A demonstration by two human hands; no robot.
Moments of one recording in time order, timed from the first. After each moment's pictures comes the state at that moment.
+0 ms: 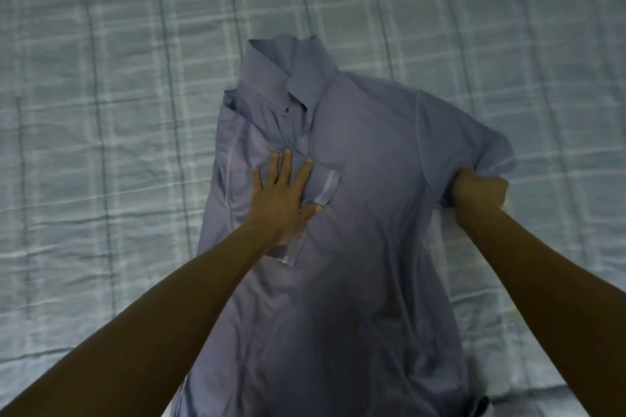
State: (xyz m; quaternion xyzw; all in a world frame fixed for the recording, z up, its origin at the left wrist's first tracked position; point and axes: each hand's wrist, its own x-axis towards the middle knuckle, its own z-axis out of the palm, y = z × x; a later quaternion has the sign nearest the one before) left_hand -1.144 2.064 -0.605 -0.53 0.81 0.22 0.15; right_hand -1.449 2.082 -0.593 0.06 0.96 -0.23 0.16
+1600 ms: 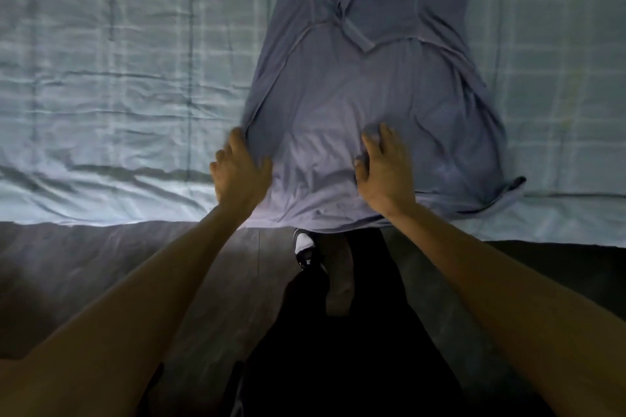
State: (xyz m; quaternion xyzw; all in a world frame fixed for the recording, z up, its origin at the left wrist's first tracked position) left_hand -0.978 2.403 -0.576 -0.80 0.54 0.25 -0.02; right_hand -1.212 2.408 -0.598 -0.69 0.69 -0.03 0.22
